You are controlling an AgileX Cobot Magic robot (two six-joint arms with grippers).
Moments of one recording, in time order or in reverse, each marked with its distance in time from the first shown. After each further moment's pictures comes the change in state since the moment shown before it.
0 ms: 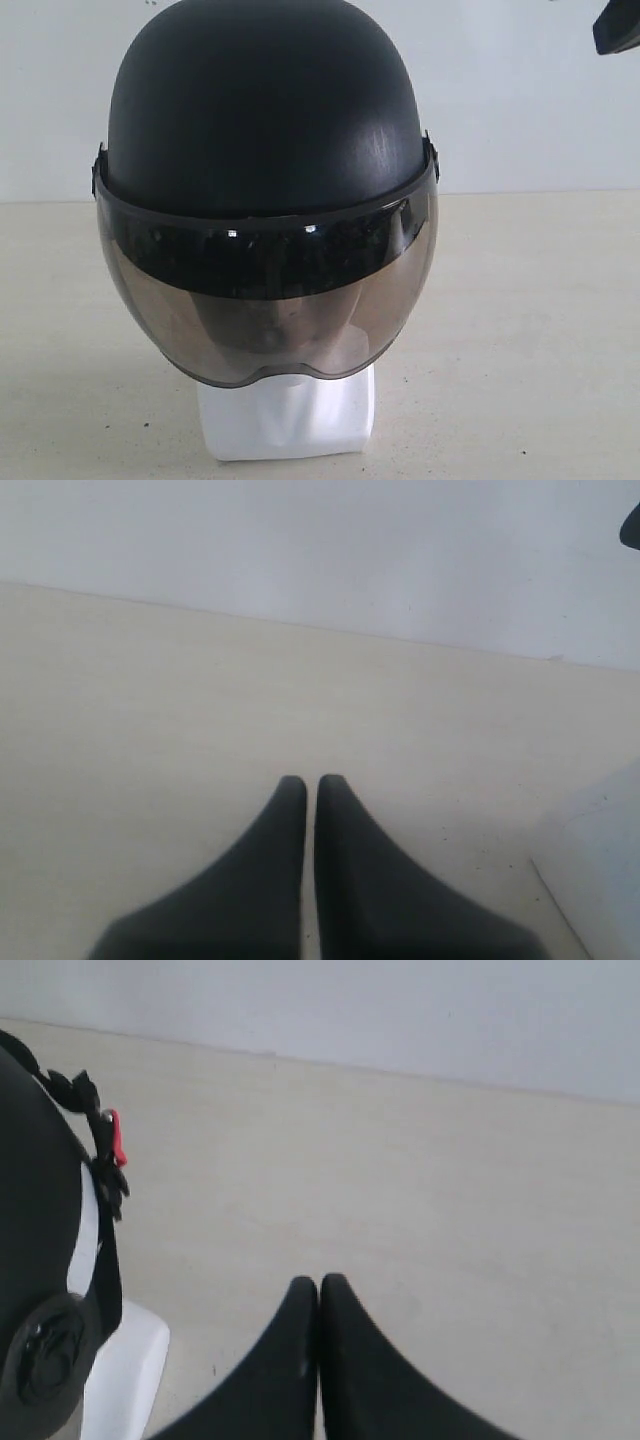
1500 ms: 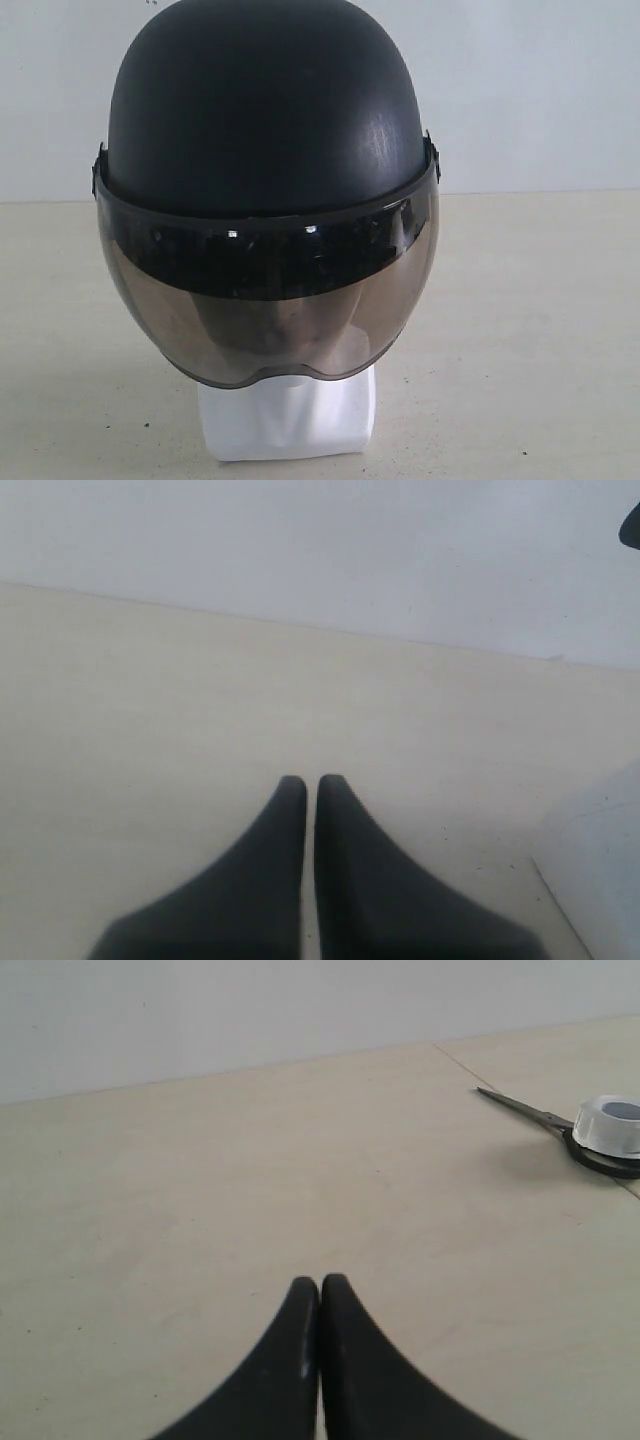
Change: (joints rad) left arm 0.000 0.000 0.000 0.000 0.002 0.002; right arm -0.725 -1.172 1.399 0.334 -0.653 -0.344
